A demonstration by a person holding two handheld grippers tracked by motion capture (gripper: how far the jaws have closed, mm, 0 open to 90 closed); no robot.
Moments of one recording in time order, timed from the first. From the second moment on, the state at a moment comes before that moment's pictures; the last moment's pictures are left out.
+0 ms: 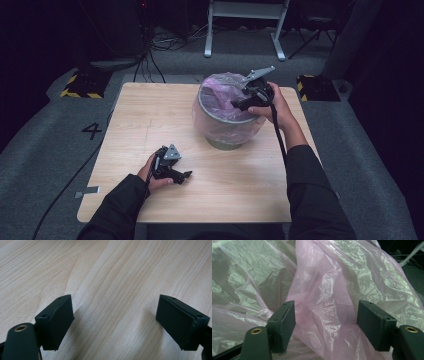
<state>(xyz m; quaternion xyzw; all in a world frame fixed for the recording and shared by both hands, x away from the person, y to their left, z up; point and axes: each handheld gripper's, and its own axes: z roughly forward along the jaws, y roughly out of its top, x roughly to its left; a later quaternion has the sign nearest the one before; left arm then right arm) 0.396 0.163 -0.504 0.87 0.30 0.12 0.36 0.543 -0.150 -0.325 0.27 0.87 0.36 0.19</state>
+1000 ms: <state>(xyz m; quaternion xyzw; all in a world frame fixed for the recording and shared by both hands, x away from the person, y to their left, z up) 0.396 0.163 -0.504 0.87 0.30 0.12 0.37 0.544 -0.140 -0.325 0.24 0.90 0.33 0.14</state>
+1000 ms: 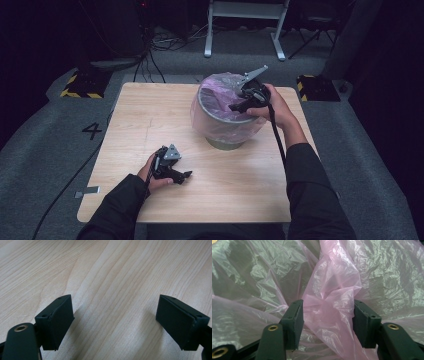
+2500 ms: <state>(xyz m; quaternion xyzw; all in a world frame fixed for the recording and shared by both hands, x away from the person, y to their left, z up) 0.396 0.163 -0.504 0.87 0.30 0.12 0.36 0.546 -0.125 -0.326 0.27 0.90 0.27 0.20</state>
